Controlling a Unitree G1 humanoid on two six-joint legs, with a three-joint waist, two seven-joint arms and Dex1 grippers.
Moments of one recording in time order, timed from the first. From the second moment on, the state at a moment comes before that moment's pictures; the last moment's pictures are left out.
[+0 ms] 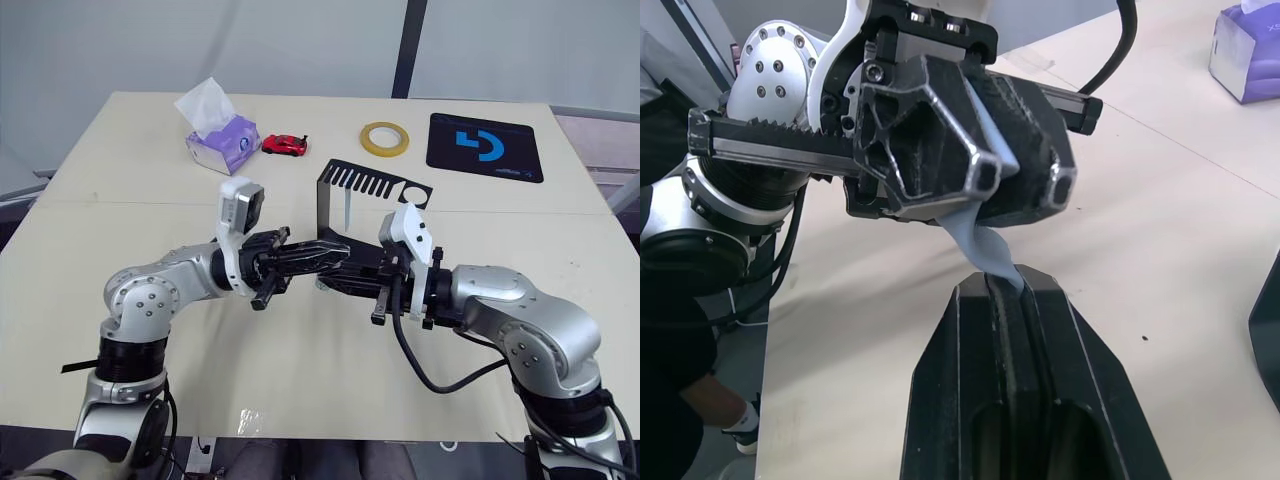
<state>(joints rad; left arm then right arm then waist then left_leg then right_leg) -0.62 0.34 0.02 -0.22 -0.97 0.99 -0.82 -0.44 -0.61 -0.04 -0.59 0.87 0.96 0.71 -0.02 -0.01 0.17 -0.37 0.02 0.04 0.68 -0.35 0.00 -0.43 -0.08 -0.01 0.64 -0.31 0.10</state>
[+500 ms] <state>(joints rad) -0.62 0.34 0.00 -0.19 -0.91 0.91 -0.85 -0.45 -0.62 -0.04 -0.59 0.90 0.96 0.70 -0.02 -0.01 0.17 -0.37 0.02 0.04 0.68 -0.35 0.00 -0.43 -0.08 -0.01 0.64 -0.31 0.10</state>
